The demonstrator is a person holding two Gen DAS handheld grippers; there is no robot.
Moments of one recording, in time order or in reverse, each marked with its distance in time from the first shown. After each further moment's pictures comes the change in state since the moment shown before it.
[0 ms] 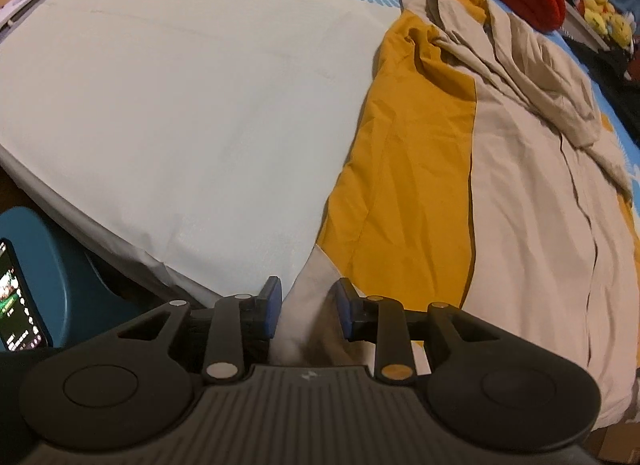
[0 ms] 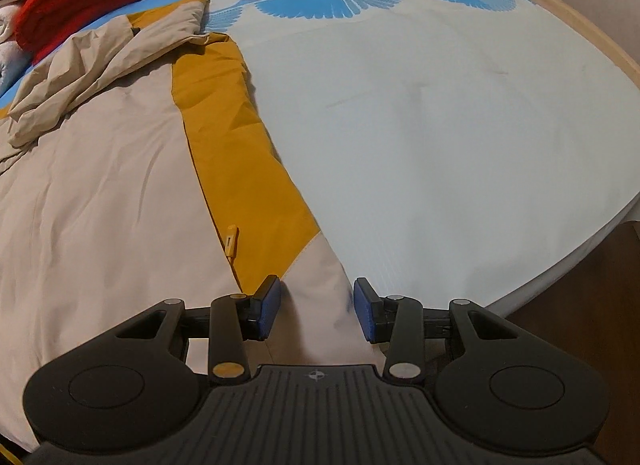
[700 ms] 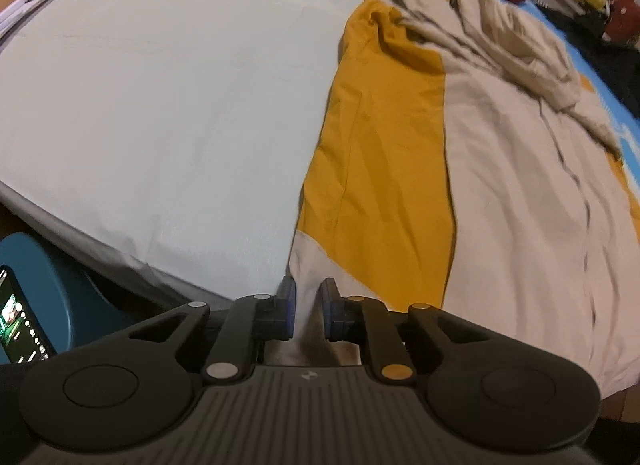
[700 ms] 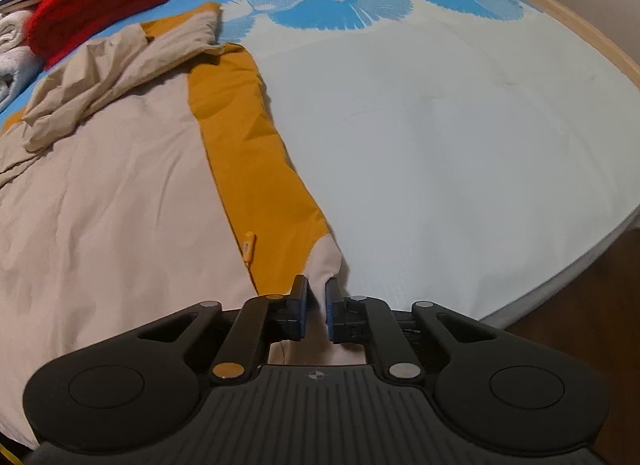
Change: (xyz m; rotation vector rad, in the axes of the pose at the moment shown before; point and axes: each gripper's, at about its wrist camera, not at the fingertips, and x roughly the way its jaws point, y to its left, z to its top) left arm -0.002 -0.011 -0.009 0.113 0.008 -0.008; right arm -0.006 0.002 0.001 -0.002 -0.019 0.029
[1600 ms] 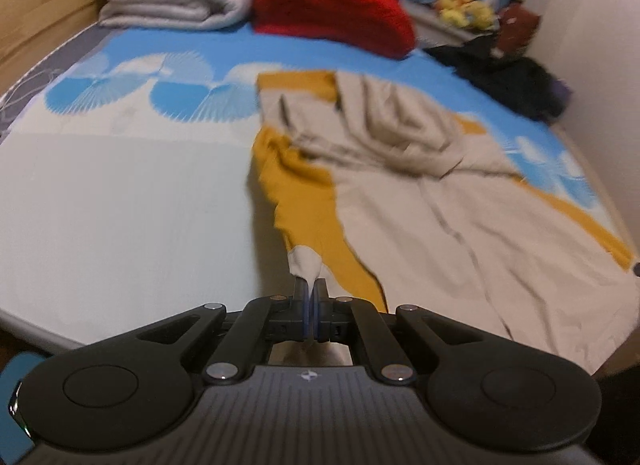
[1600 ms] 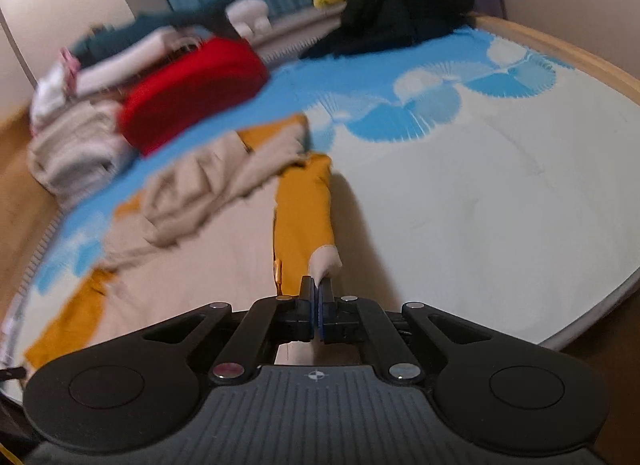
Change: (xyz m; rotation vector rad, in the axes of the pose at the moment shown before) left arm -0.146 -0.007 0.028 0.215 -0.241 -0.236; right arm -0.139 -0.021 0.023 0.056 -0.234 0.320
